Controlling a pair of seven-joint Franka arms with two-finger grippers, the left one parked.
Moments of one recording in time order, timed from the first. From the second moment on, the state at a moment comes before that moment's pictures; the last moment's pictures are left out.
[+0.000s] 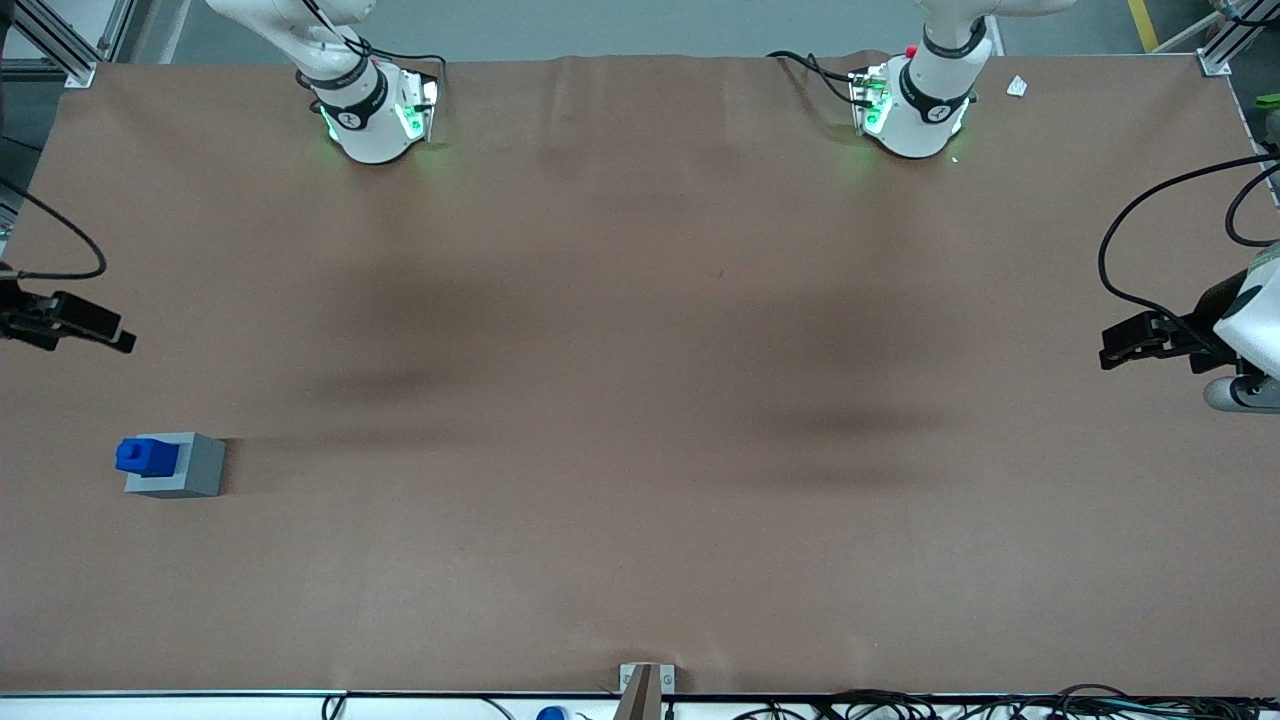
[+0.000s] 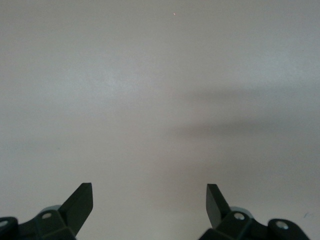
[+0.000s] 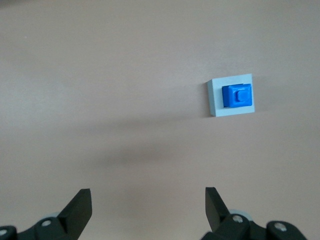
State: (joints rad) arm -0.06 0.11 -0.07 -1.56 0.09 1.68 -0.06
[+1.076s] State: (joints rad) arm 0.00 -0.05 -0.03 -1.59 0.02 1.53 -0.05
